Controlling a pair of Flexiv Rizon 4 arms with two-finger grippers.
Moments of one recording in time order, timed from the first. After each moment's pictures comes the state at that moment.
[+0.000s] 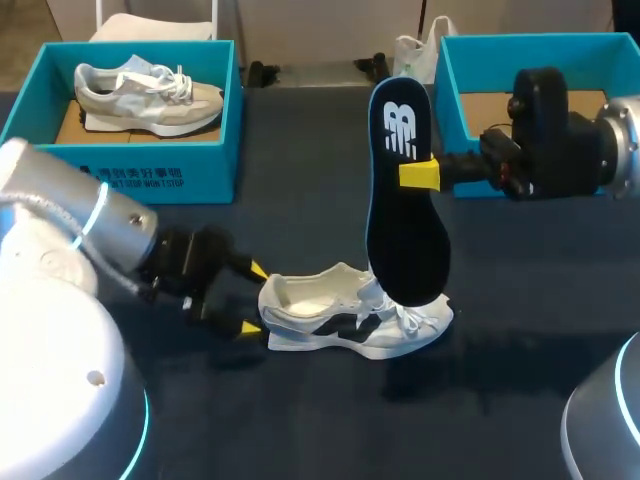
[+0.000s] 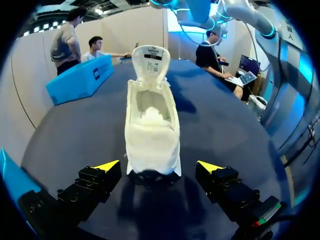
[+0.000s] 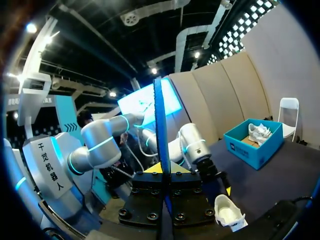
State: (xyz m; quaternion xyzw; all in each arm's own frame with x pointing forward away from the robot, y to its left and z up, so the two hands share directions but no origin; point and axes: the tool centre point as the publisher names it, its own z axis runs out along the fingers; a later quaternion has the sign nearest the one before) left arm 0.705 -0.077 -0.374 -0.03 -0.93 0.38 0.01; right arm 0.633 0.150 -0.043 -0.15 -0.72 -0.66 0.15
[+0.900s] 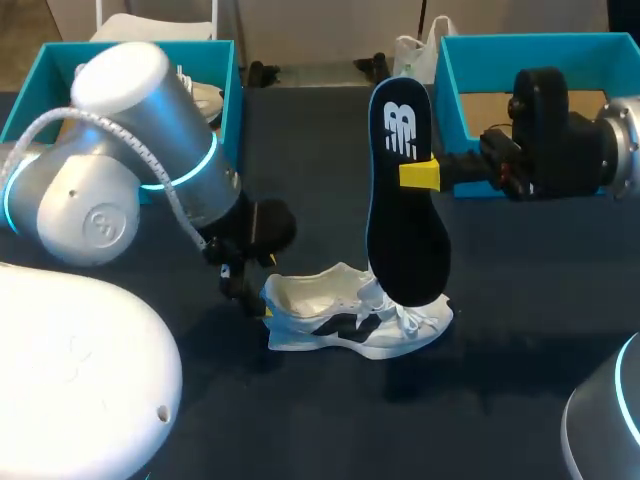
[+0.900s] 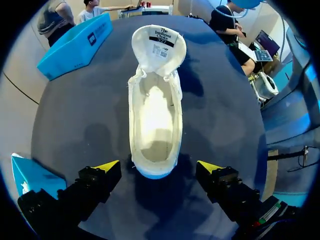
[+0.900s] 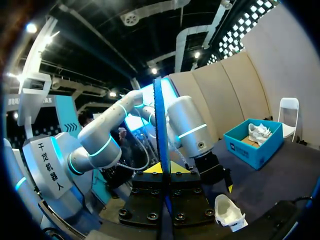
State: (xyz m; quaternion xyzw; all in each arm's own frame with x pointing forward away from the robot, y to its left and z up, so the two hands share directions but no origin) left arm 0.704 -0.086 -0.333 0.00 -0.99 0.14 0.01; right arm 0.633 0.150 -0.043 -0.15 -0.72 -0.66 0.15
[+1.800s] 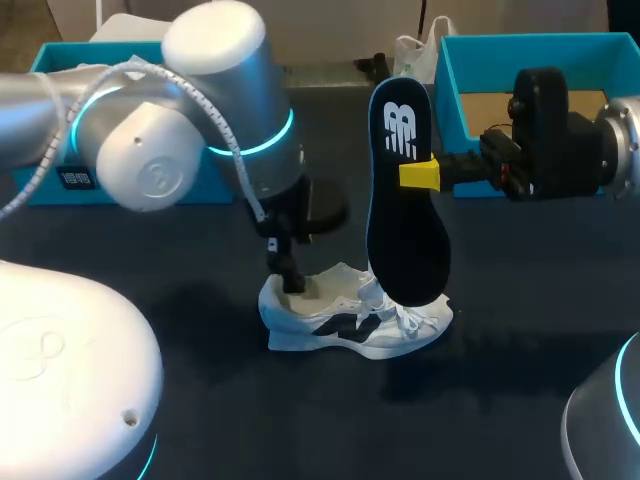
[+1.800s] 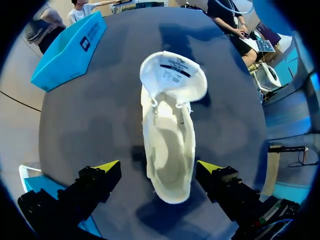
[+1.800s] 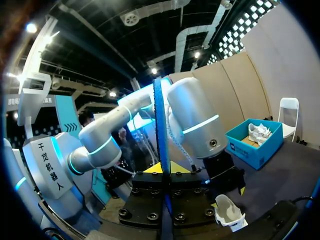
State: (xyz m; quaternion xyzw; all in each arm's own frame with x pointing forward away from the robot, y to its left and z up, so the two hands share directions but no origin) left arm 0.728 -0.139 -0.315 -0.03 -1.00 0.09 -0.01; right arm 0.633 0.150 -0.043 -0.15 -0.72 -0.66 0.15
